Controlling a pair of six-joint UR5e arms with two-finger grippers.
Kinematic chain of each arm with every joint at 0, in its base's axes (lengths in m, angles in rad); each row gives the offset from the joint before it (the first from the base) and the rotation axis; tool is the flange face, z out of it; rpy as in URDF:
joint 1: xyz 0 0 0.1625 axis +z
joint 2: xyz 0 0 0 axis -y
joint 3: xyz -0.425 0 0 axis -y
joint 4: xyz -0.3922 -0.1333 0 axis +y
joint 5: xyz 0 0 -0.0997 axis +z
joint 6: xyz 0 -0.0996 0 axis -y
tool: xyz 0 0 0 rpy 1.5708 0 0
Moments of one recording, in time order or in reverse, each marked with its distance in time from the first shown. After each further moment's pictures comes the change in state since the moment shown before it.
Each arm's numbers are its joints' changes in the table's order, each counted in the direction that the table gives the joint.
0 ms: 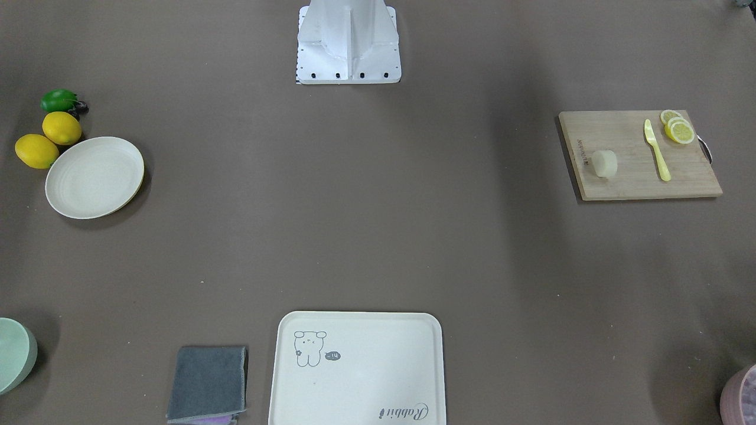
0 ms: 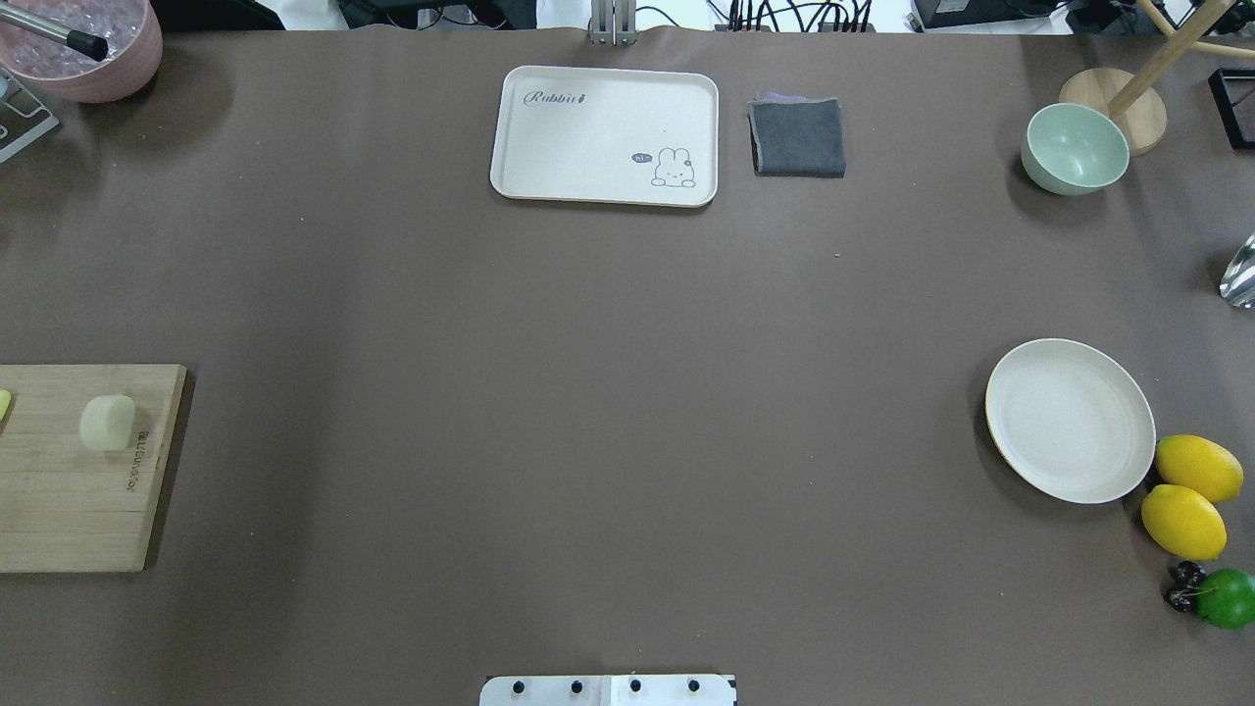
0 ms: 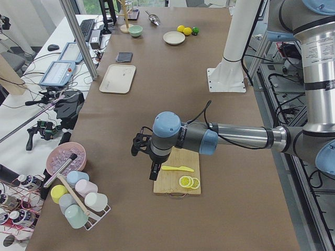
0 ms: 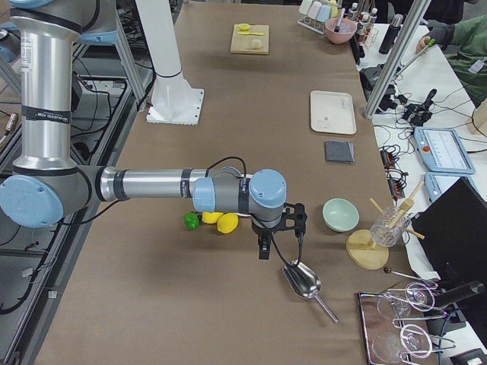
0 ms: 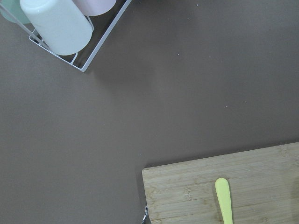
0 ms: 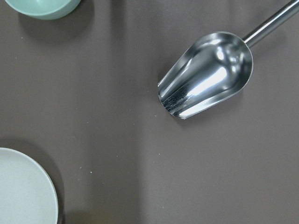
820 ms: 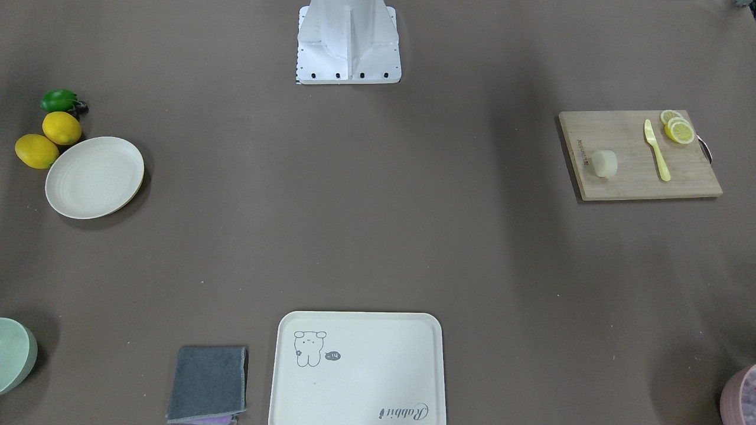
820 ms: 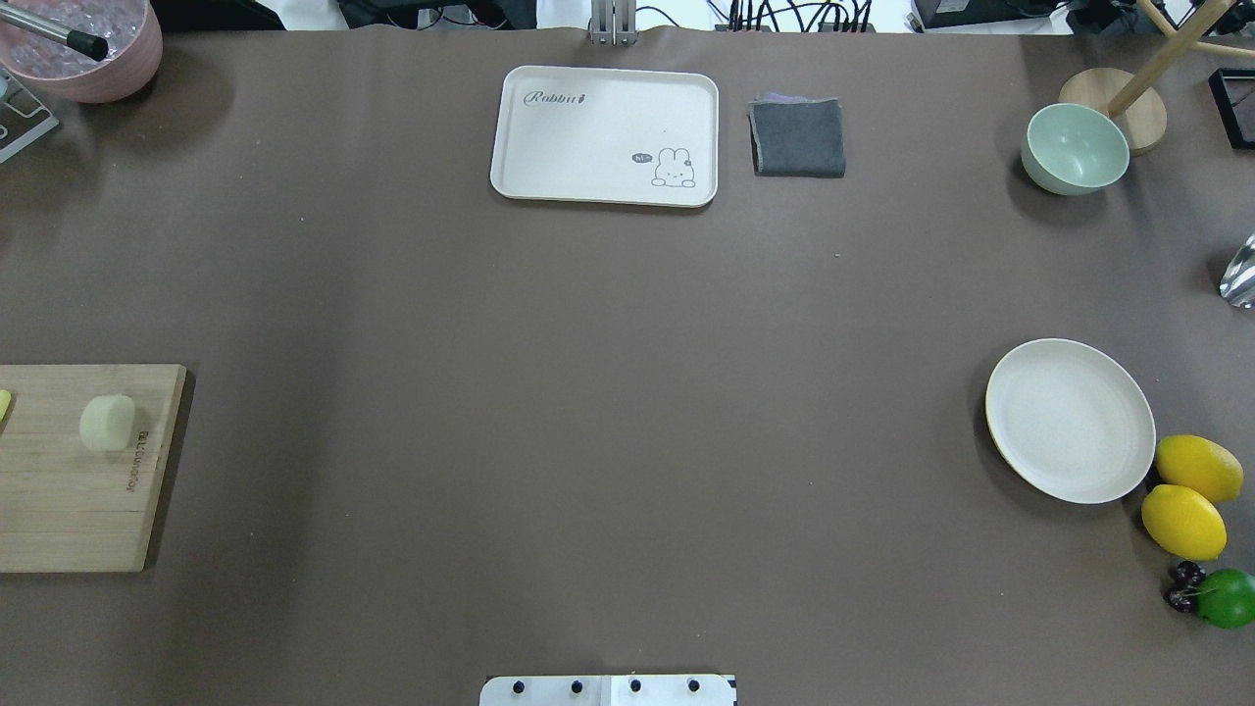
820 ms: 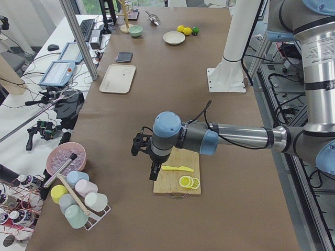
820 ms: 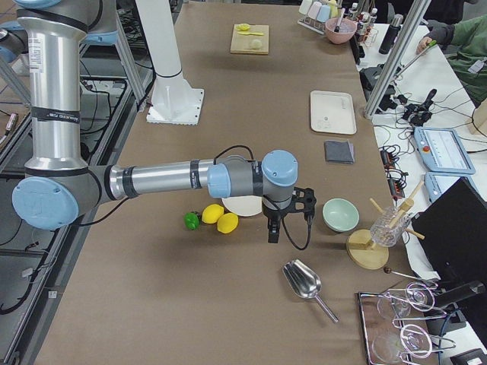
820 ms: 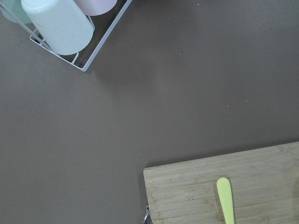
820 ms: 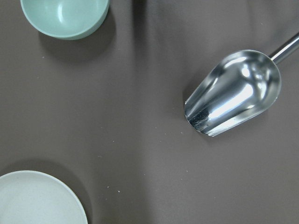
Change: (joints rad) left arm -0.001 0.001 -0.002 0.004 -0.004 0.005; right arm -0.094 0.053 0.043 -0.015 0.035 0.162
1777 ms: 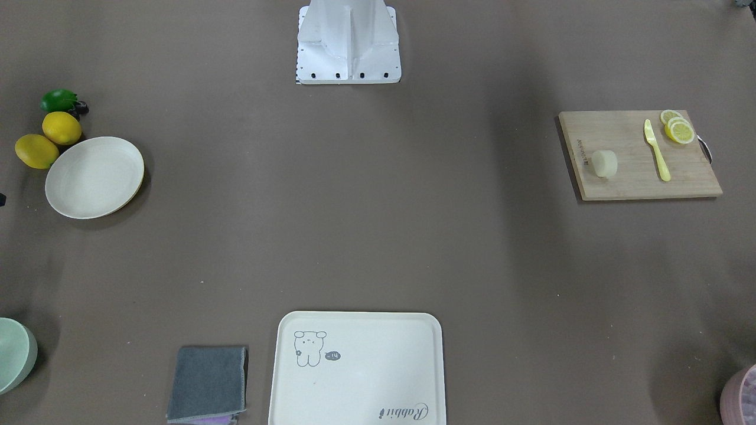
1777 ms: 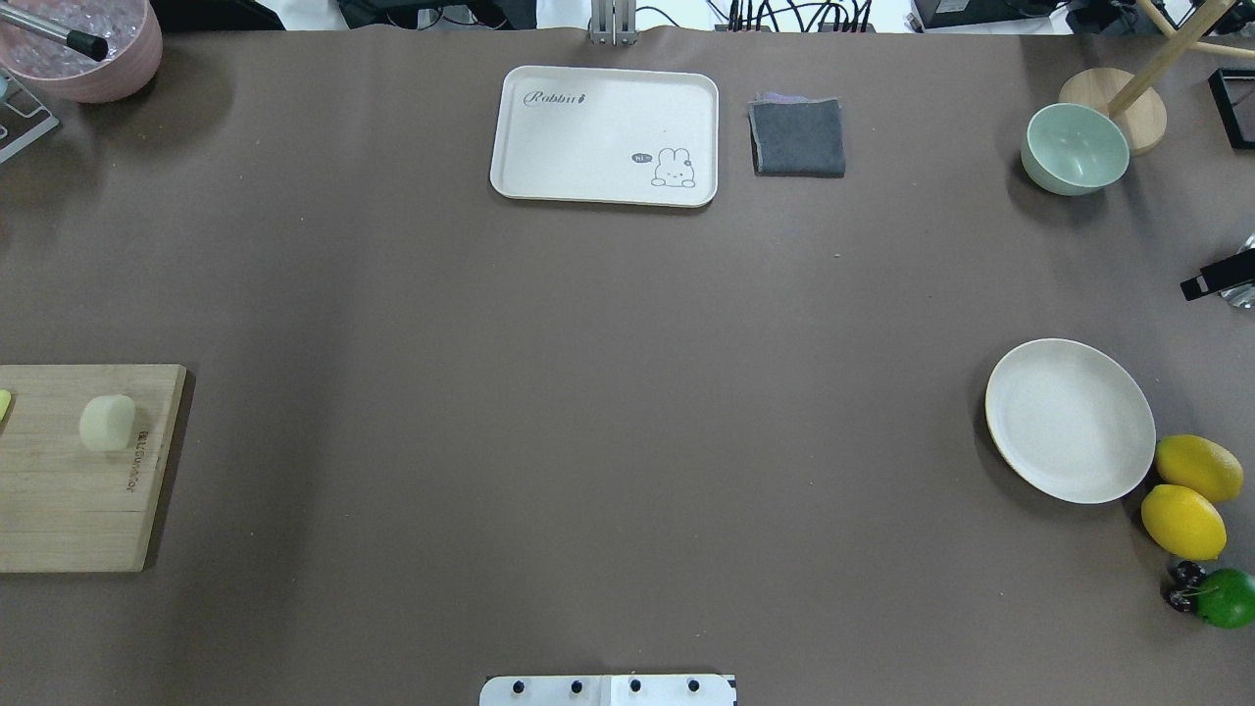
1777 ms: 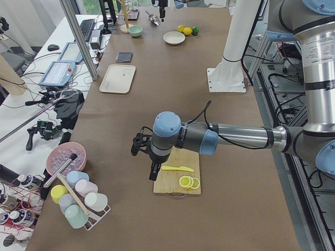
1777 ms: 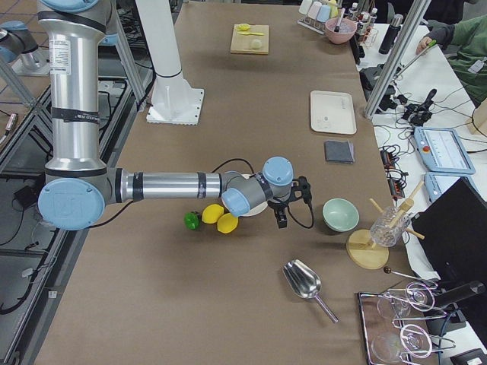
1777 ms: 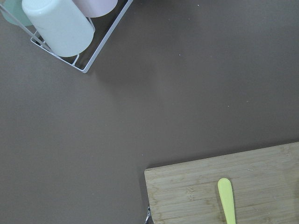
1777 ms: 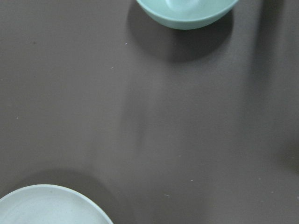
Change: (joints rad) left arm 0.000 -0.001 0.002 0.002 -0.003 0.002; right arm -0.261 0.008 -0.199 -0.584 -0.011 0.209
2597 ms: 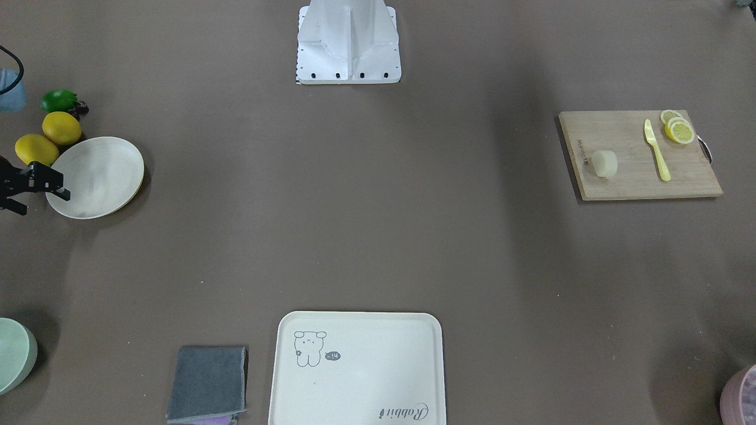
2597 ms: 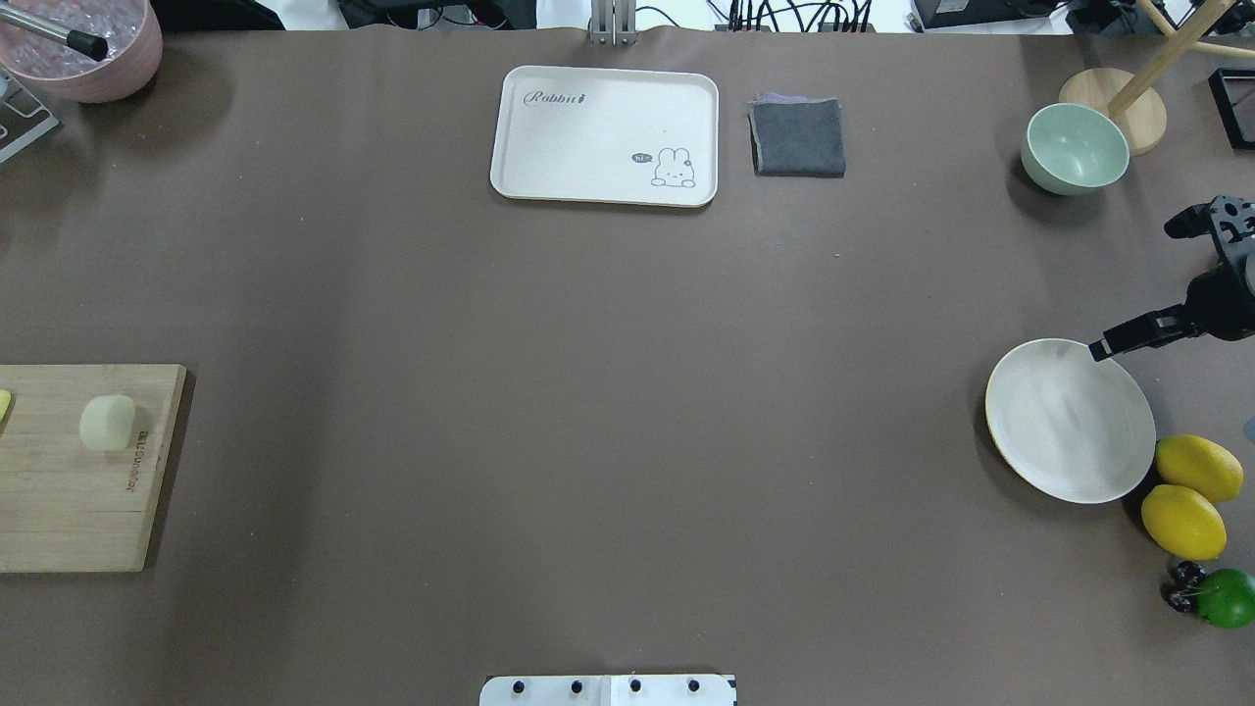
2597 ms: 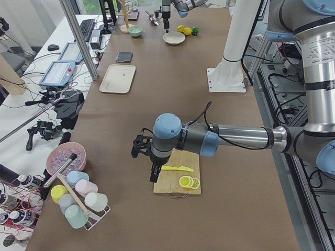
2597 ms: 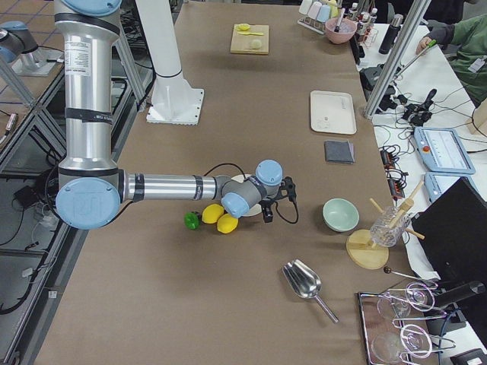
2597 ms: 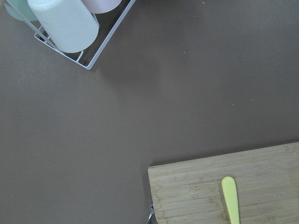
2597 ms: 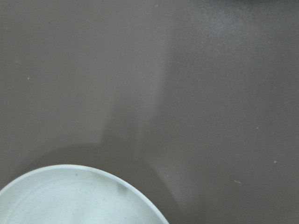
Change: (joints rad) left arm -0.007 0.002 0.007 0.000 -0.002 0.001; right arm -0.178 -0.010 -0.049 -0.101 0.022 0.122
